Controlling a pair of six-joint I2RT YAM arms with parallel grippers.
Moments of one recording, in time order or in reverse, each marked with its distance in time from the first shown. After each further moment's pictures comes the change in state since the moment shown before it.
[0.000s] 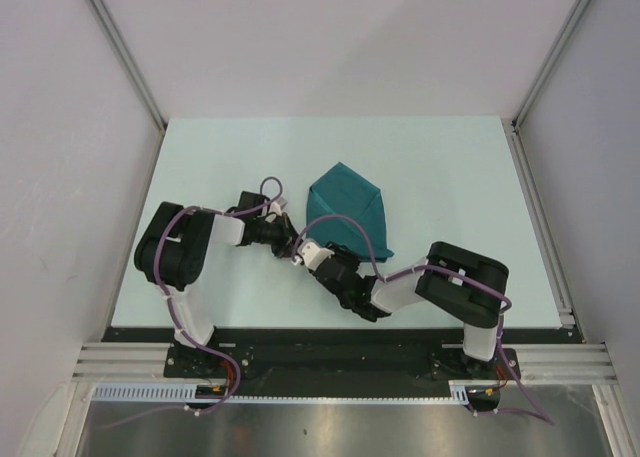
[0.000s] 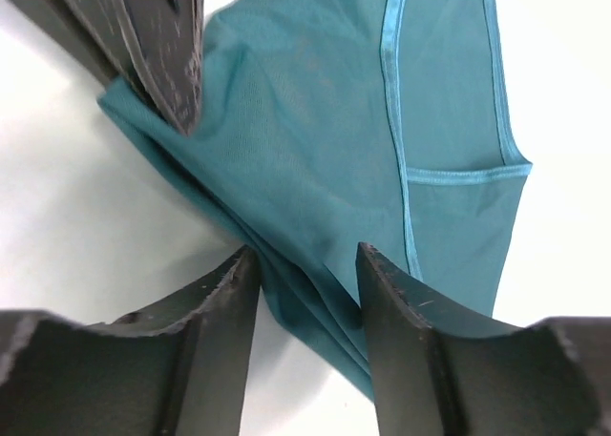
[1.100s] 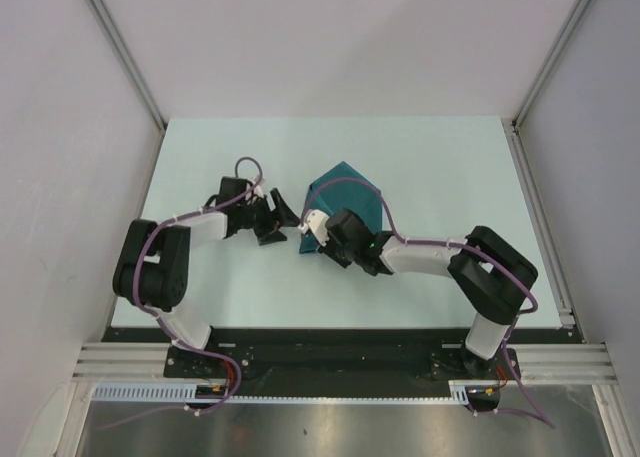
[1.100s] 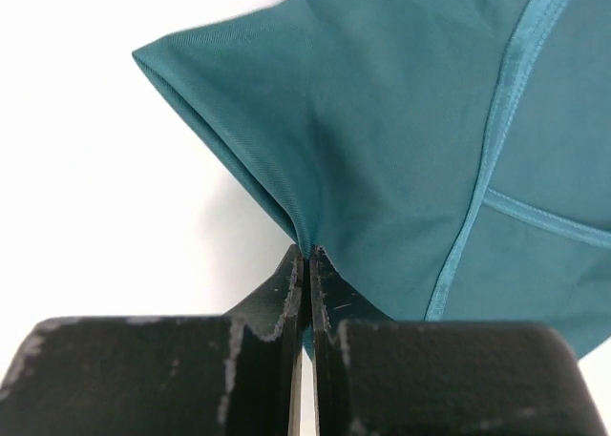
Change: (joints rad) left arm 0.070 -0.151 0.047 -0.119 -0.185 0.102; right arm -0.221 -0.116 0.195 -0.504 -0.608 0.084
